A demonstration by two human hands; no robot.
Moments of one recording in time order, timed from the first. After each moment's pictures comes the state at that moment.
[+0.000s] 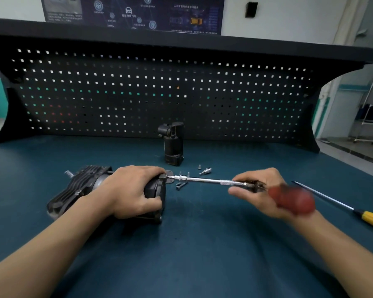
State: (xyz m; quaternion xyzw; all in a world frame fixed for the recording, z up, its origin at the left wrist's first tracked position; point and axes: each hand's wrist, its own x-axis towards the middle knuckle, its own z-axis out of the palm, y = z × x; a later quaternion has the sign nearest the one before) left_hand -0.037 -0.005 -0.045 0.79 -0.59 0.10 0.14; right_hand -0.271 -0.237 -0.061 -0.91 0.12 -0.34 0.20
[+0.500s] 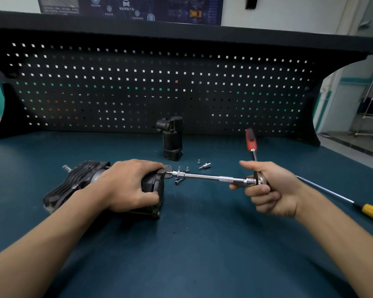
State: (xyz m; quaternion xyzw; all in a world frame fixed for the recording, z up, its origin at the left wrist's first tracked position) left_hand -0.033 -0.004 -0.046 0.79 -0.59 0.10 0.14; right_hand -0.270 -0.239 -0.040 -0.58 0.28 0.01 0.77
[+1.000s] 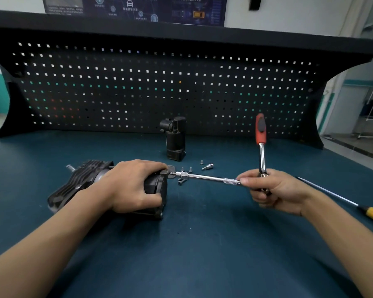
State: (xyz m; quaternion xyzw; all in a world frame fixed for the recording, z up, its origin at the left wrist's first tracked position) left_hand -0.033 -0.001 -0.046 0.78 -0.60 0.09 0.16; right_hand -0.275 -0.245 -0.051 -0.72 0.22 -0.09 0.65
